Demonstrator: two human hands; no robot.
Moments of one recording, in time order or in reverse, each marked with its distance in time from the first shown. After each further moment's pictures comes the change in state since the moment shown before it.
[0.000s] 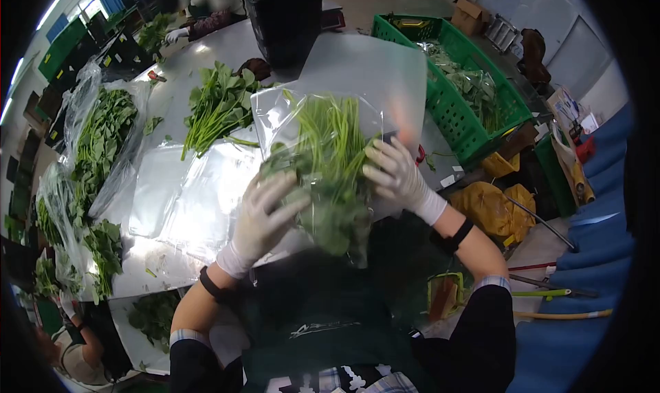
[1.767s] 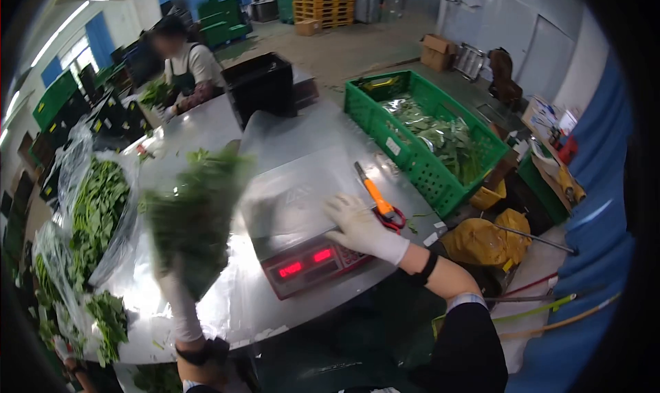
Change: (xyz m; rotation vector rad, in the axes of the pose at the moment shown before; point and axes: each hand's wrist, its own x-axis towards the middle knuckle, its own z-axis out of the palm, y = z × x) left_hand -0.008 -0.083 -0.063 -0.703 0.709 -0.877; right_hand 0.072 0.022 0.016 0.182 -0.302 0.430
